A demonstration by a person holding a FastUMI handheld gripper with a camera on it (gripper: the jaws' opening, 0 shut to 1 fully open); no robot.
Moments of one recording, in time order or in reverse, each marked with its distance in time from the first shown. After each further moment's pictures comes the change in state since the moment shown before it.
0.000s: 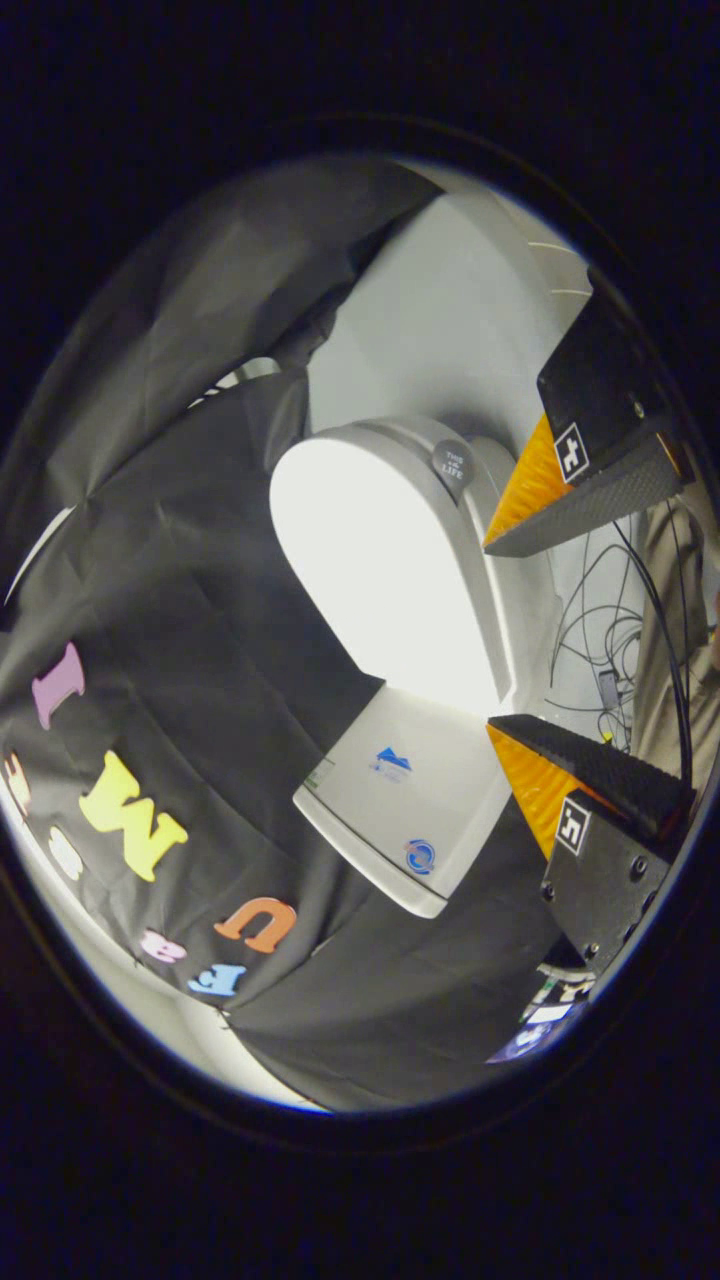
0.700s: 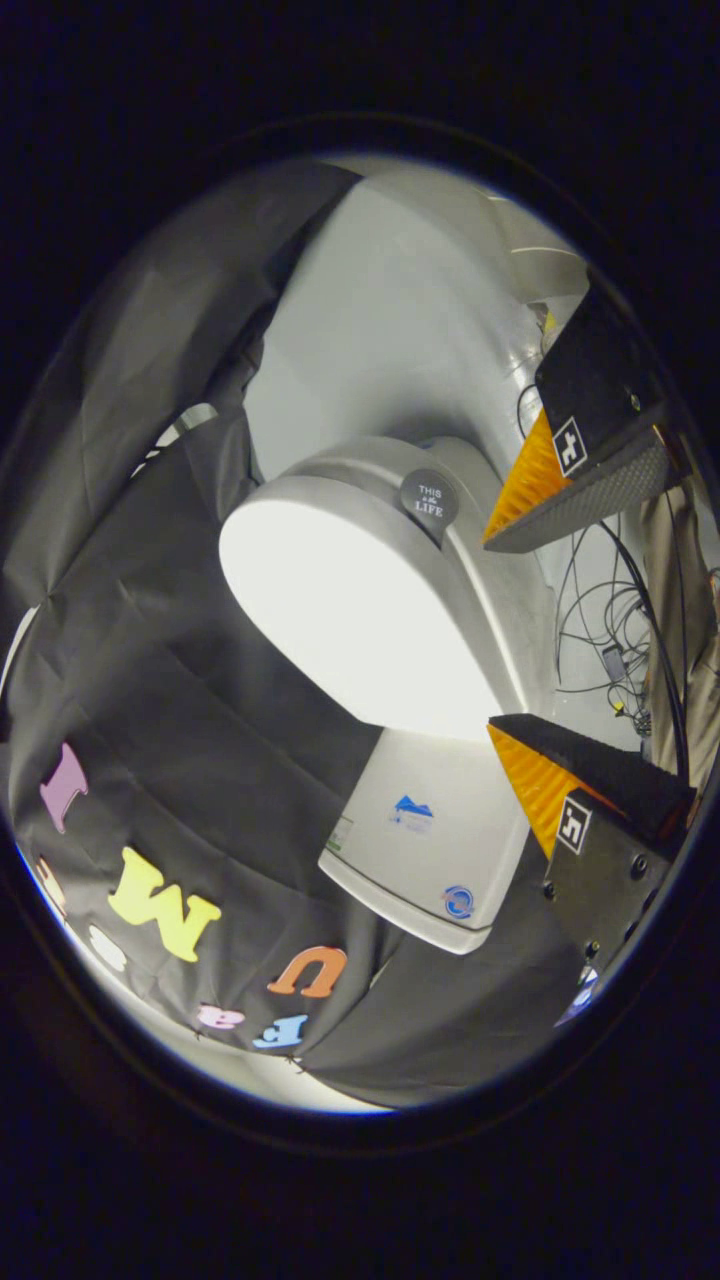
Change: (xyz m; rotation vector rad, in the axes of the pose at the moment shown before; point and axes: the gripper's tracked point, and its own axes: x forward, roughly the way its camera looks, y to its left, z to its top) arm 0.049 -0.055 -0.009 0.185 0.038 -0.049
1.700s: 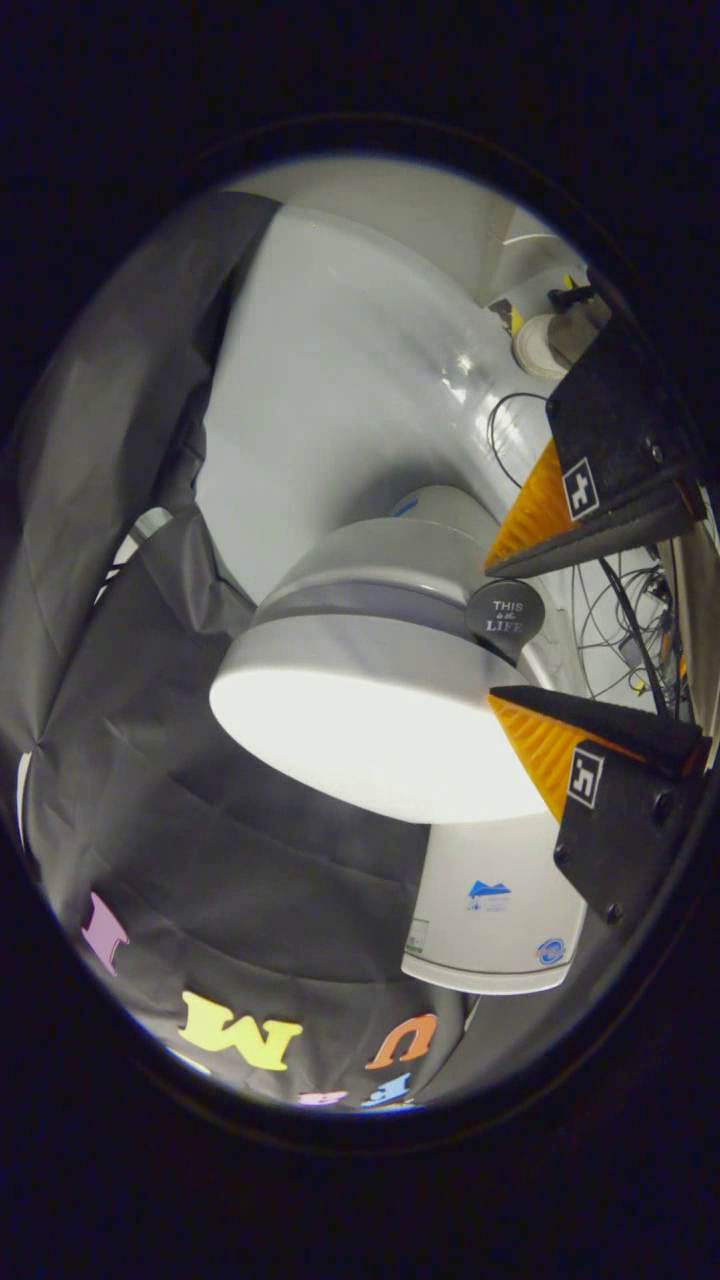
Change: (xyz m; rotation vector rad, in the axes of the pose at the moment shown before) arm 0.063 -0.075 0.041 0.266 0.028 -0.147
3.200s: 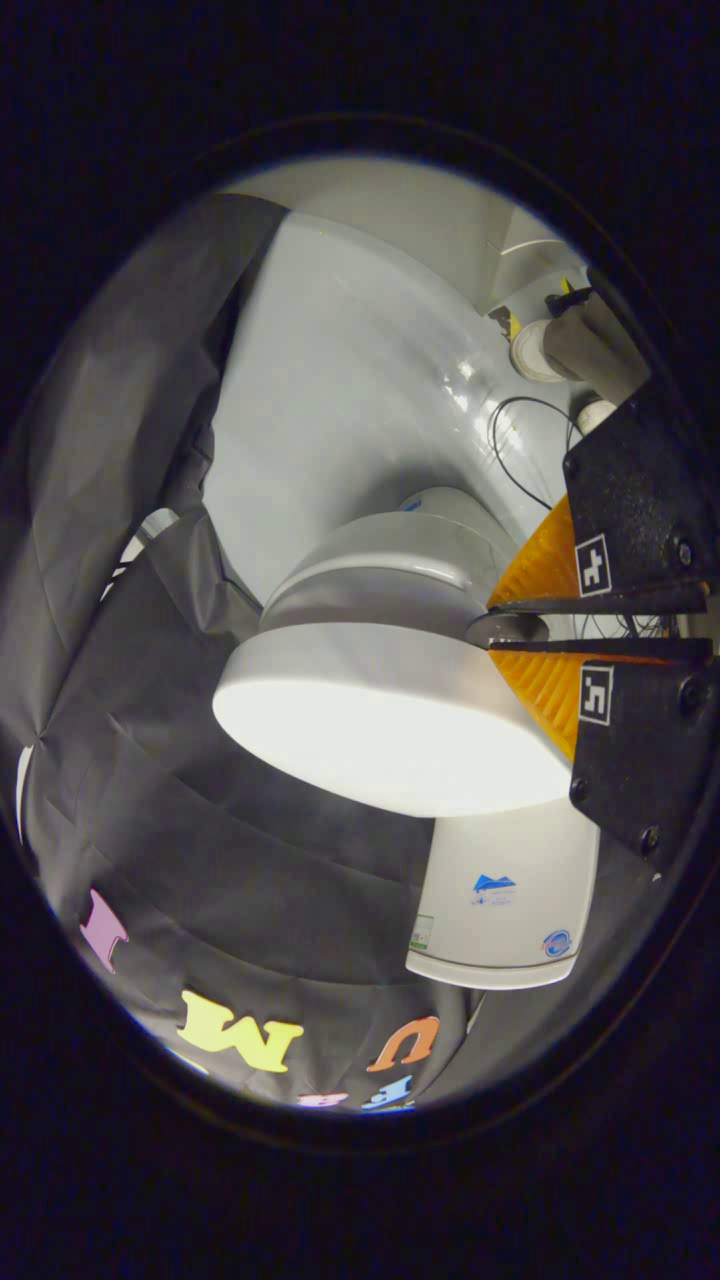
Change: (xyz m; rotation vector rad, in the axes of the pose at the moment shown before) arm -0.020 0.021 0.007 -0.014 -0.033 -0.023
